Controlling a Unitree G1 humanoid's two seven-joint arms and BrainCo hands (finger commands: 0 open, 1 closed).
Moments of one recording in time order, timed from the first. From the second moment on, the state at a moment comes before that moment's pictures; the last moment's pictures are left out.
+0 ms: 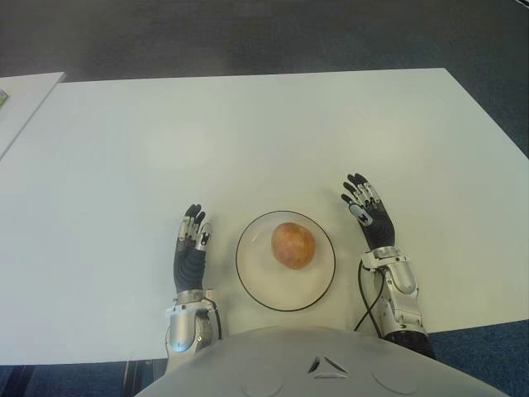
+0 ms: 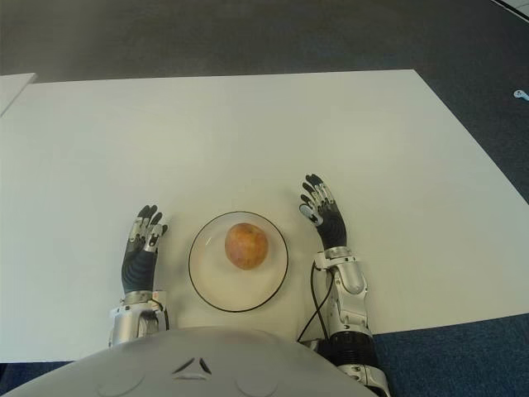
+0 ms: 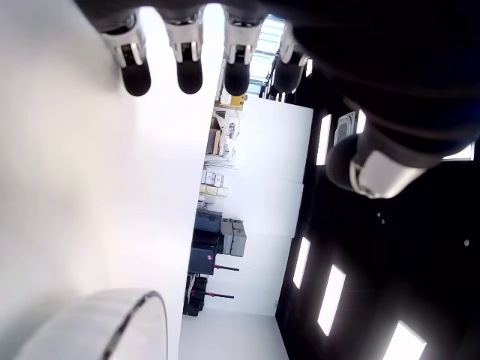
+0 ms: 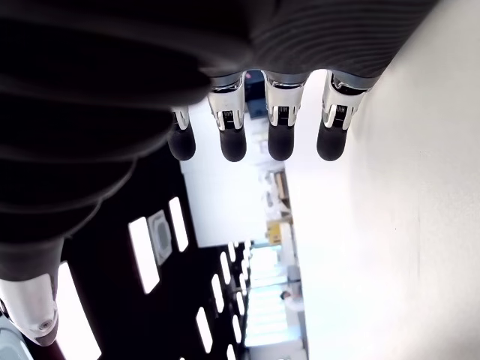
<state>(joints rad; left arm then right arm) 0.61 -0.09 -0.10 -0.04 -0.10 -0.46 0.05 0.18 -0.06 -0.10 0.24 0.24 -0.39 0.34</state>
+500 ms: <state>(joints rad) 0.60 -0.09 -0.10 -0.03 -0.04 -0.46 0.05 0.17 -0.06 -0.10 0.24 0.24 -0.37 0.34</state>
